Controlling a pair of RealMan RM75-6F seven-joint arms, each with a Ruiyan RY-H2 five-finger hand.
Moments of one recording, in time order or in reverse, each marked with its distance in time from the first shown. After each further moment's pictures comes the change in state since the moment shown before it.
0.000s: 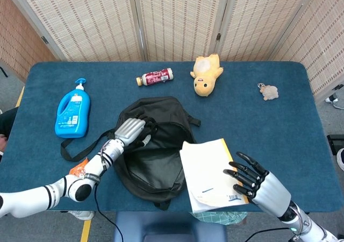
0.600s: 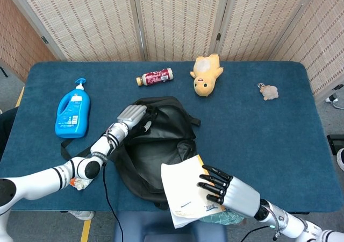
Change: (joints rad) left arm -0.190 0.003 0.000 0.152 -0.340 -0.154 0.107; right arm 0.096 -0.078 -0.013 0.018 -0.052 -0.206 0.020
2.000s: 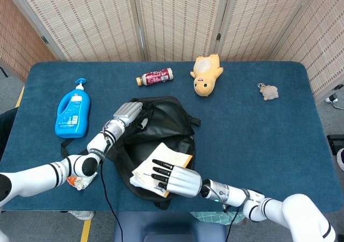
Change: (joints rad) left arm -0.063 0.087 0.079 -0.076 -0.129 0.035 -0.019; right arm 0.327 -0.419 0.049 0.434 0.098 -0.207 0.005
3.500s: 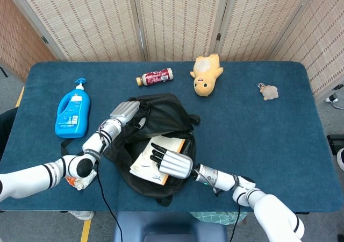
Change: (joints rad) left arm 0.016 0.049 0.000 -0.052 0.034 0.011 -0.042; right arm 0.119 -0.200 -0.059 0.448 0.164 -0.067 0.002
